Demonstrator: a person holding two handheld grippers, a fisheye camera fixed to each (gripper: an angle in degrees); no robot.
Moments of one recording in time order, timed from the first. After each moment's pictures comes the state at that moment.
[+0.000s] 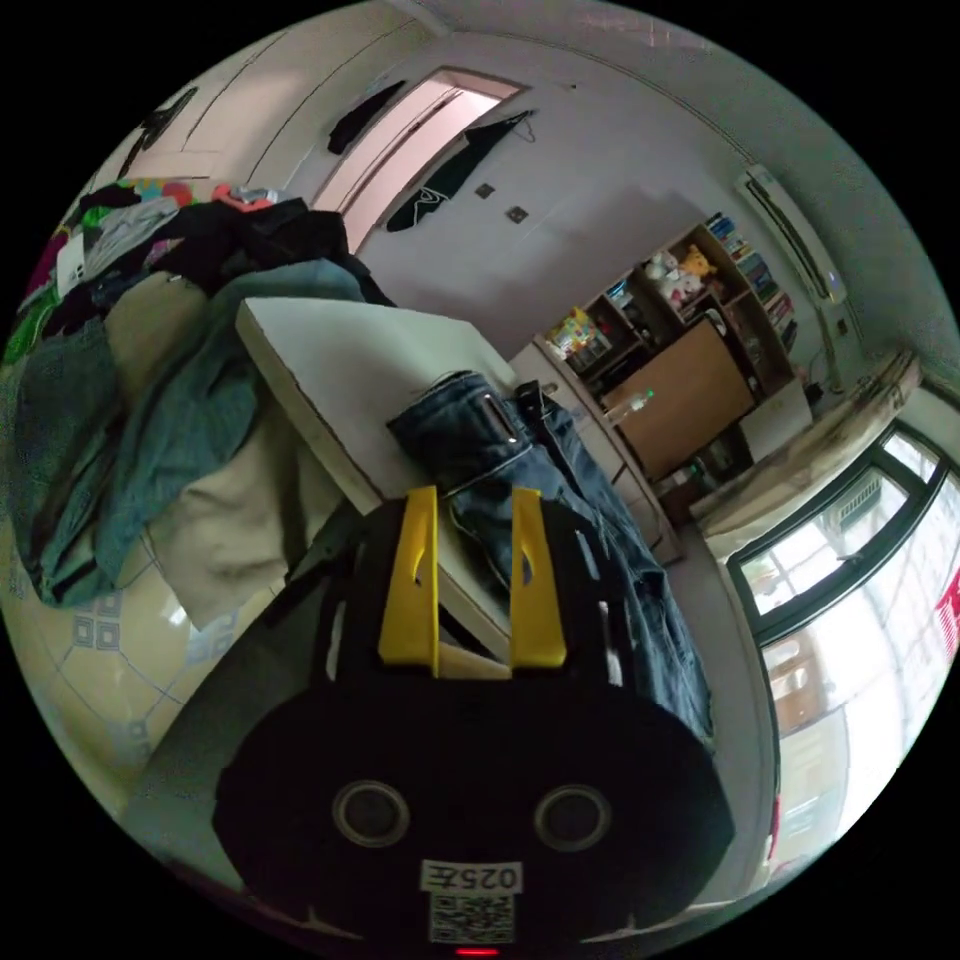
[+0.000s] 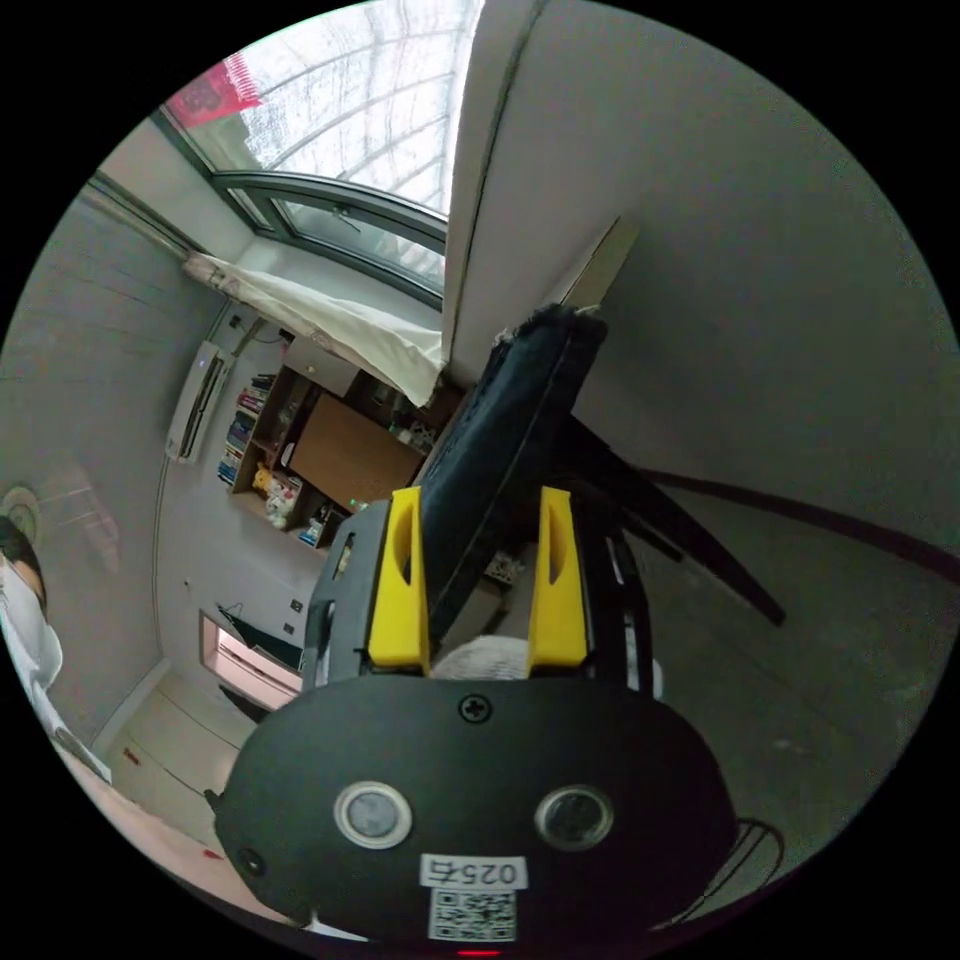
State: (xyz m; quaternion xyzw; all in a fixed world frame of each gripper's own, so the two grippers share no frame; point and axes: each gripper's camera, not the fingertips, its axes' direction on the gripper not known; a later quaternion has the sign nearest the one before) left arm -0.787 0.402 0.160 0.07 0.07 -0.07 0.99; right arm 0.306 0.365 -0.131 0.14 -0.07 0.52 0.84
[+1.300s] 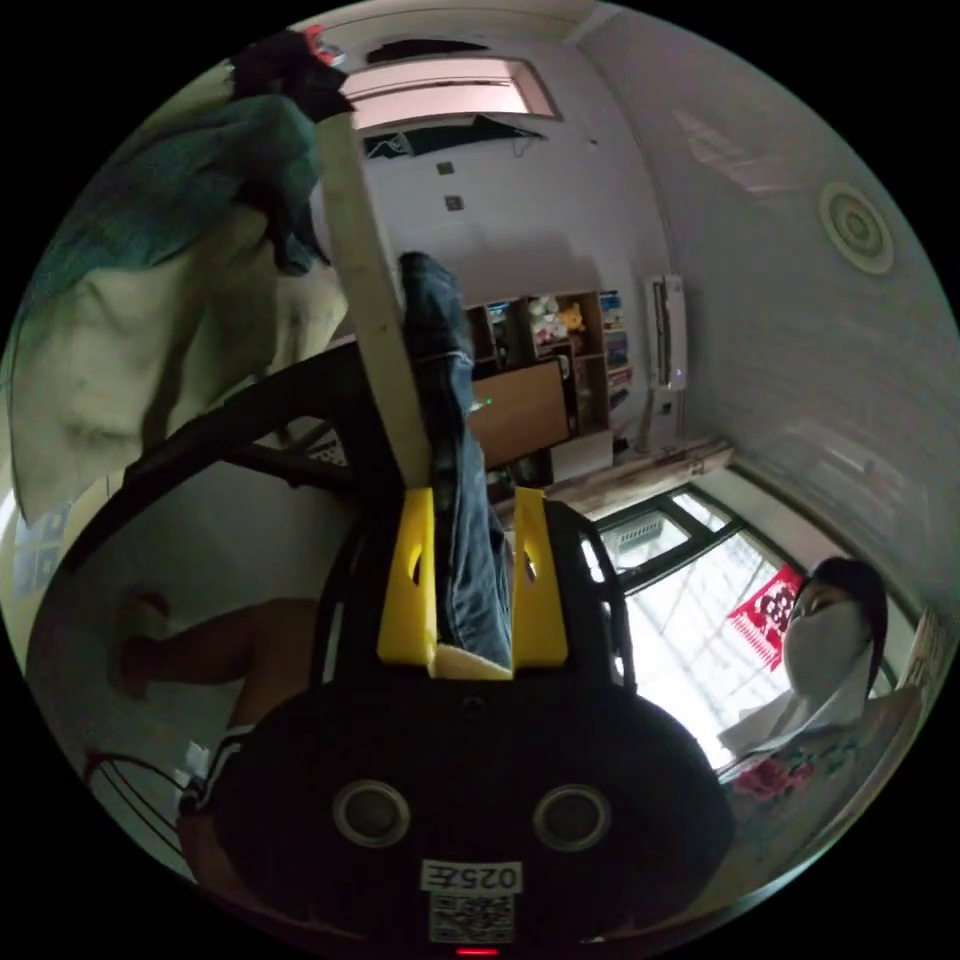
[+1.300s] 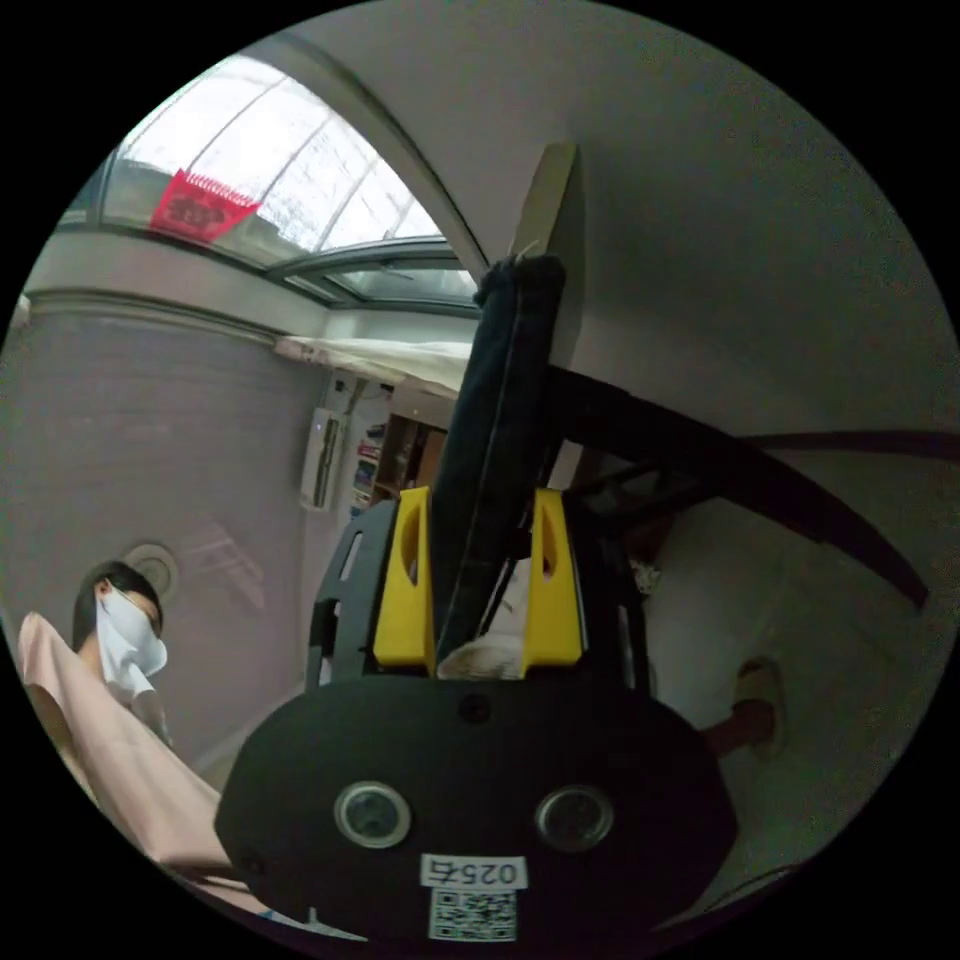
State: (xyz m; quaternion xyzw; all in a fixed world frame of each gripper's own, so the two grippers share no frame) left arm -0.936 0.476 0.111 0.08 0.40 -0.11 0.91; right arm 0.332 0.475 -0.101 0.26 -0.24 0.53 0.77
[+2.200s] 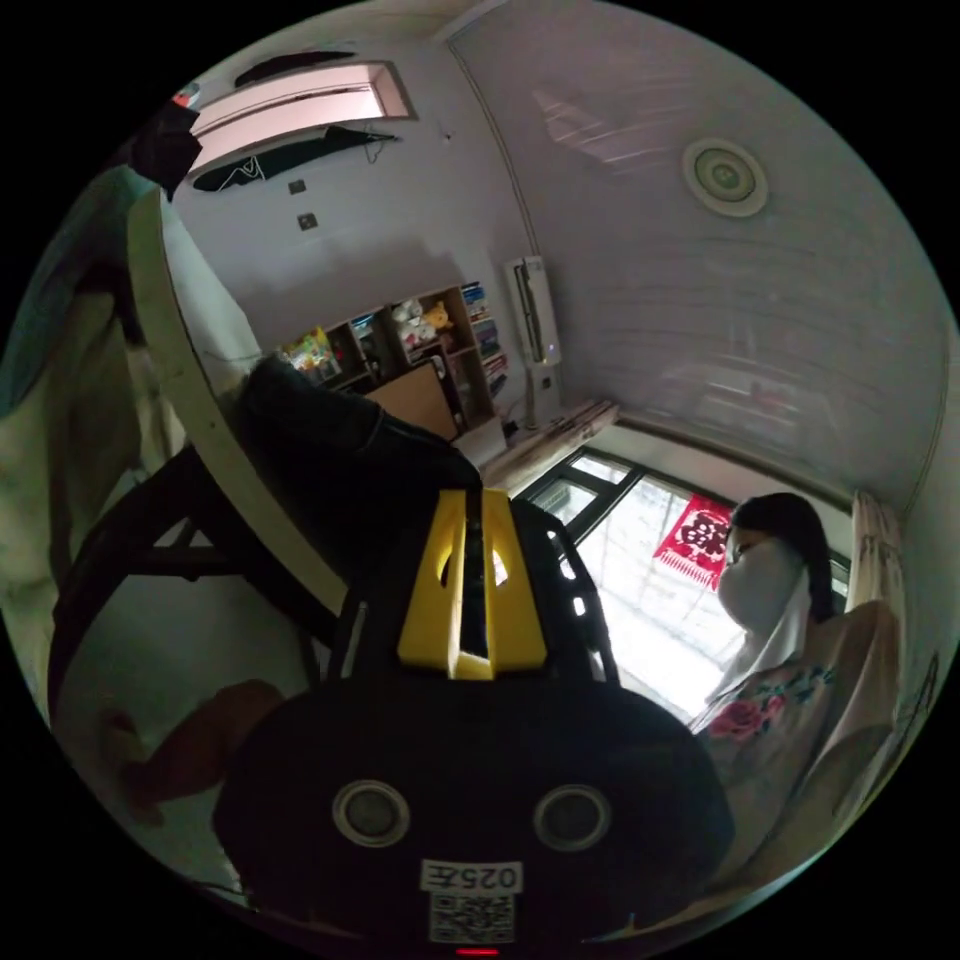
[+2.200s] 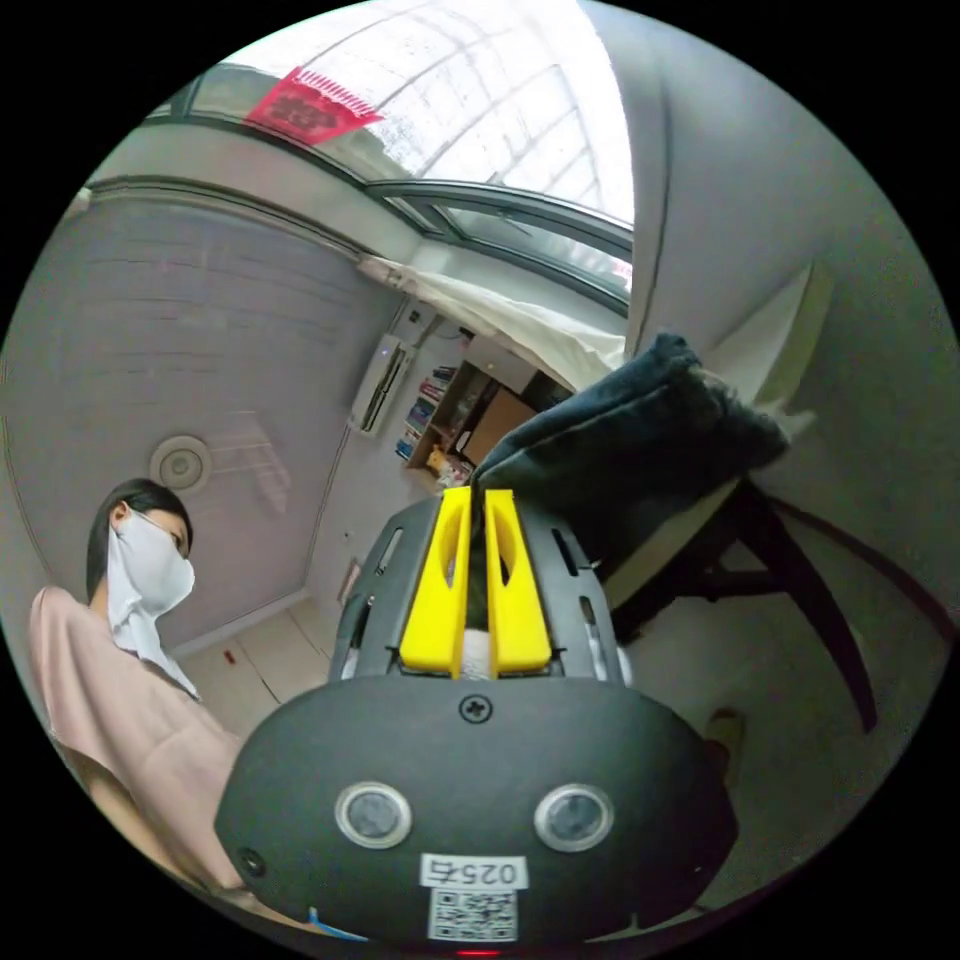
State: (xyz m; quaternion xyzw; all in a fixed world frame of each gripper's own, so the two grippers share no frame) left arm -0.934 0.499 0.072 0.16 0.53 0.00 0.83; right arm 0.326 0.343 -0.221 0.27 -0.28 0.39 0.84
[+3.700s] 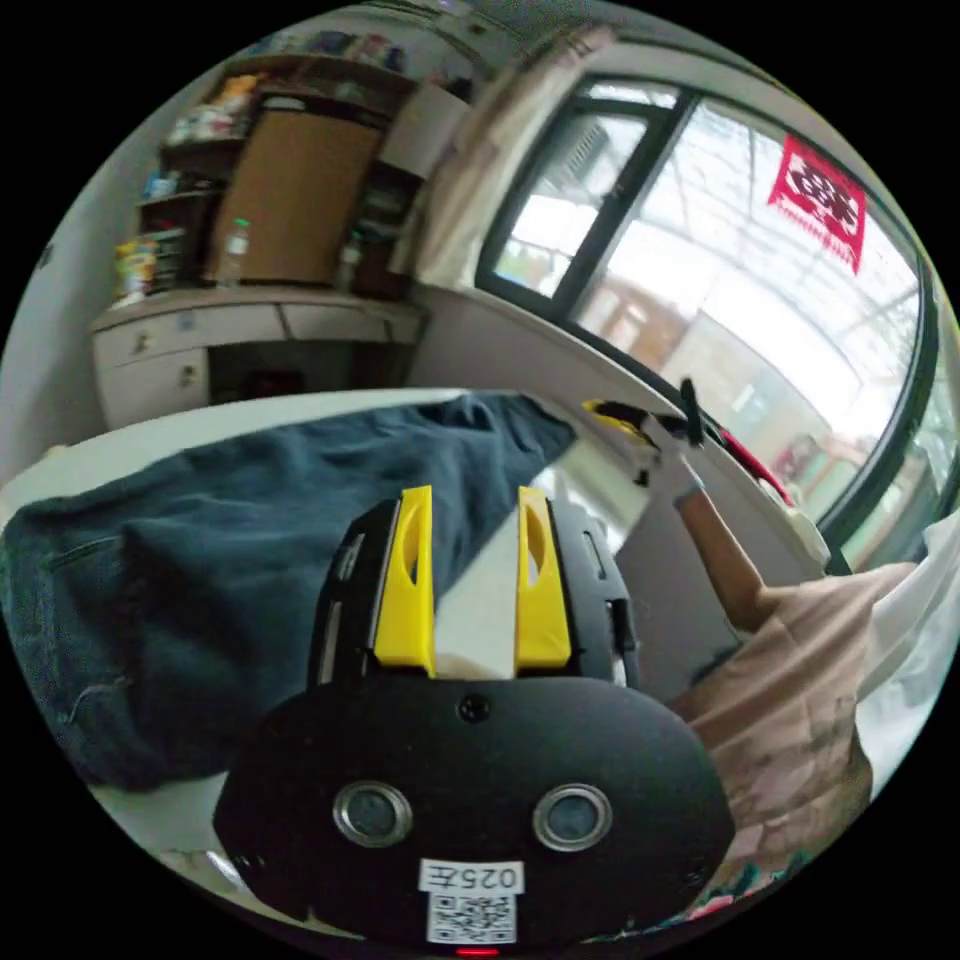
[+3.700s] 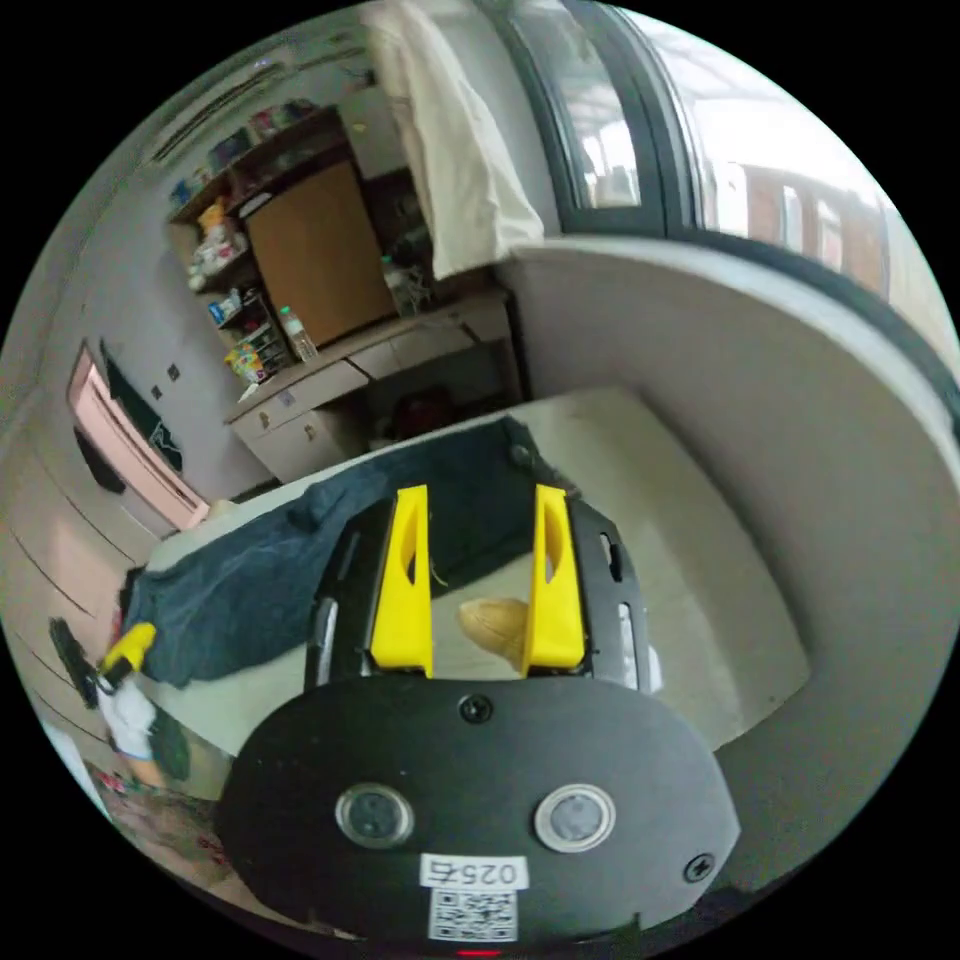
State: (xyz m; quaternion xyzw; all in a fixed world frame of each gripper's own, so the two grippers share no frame) left arm -0.411 0.582 0.288 -0.18 0.29 0.43 0.84; right arm 0.399 -0.078 -0.035 -0.15 0.00 0.23 0.96
